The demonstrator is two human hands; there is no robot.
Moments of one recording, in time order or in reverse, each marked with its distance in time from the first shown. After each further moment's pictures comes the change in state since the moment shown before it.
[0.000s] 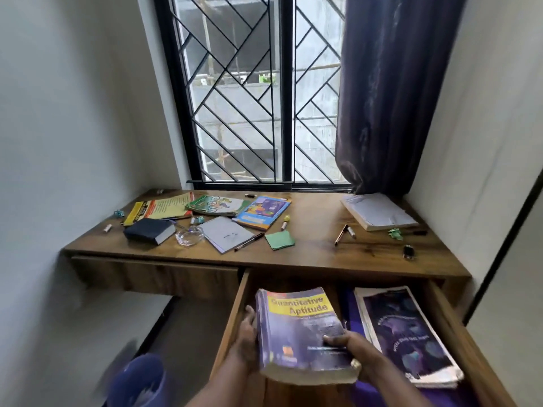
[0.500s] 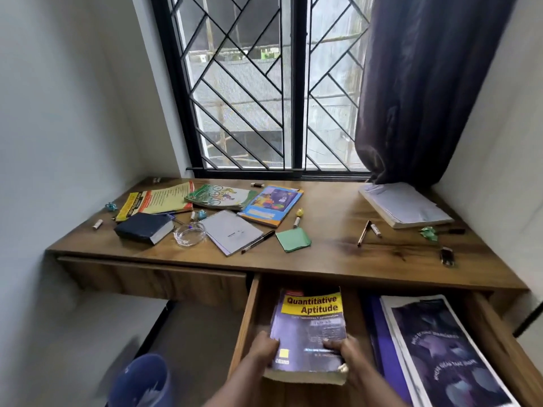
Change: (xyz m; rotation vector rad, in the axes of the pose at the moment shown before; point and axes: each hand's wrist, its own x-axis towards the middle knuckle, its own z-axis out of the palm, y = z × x) left_hand 0.119 -0.002 -0.036 0.870 0.215 -0.084; right_hand 0.109 0.000 0.039 0.135 0.252 -0.006
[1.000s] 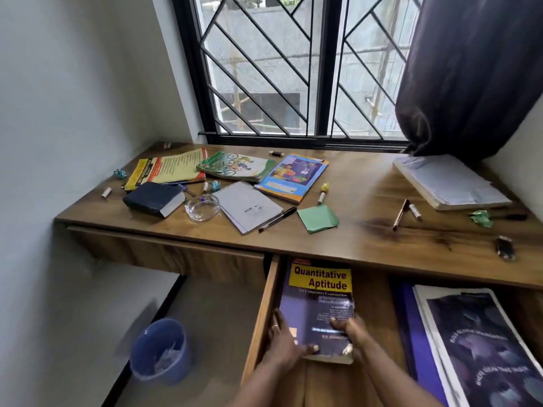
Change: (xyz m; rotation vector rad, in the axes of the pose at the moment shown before) left_hand 0.021 -0.015 0.007 0.346 -0.087 0.015; right_hand 0.084 0.020 0.036 0.011 0.006 0.075
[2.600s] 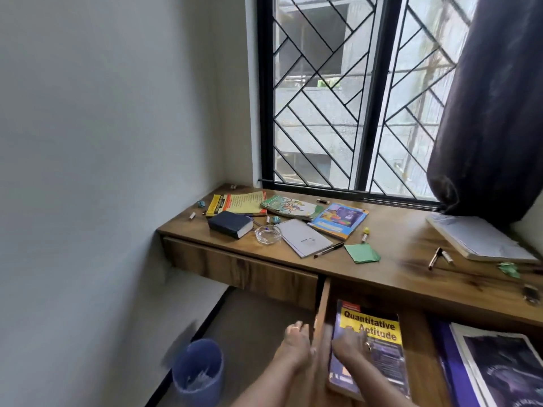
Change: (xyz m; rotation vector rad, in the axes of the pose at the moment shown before) left_hand -0.113 -0.070 -0.077 0.320 0.310 0.305; right_hand -0.170 0.008 0.123 -1.080 0.397 -0.291
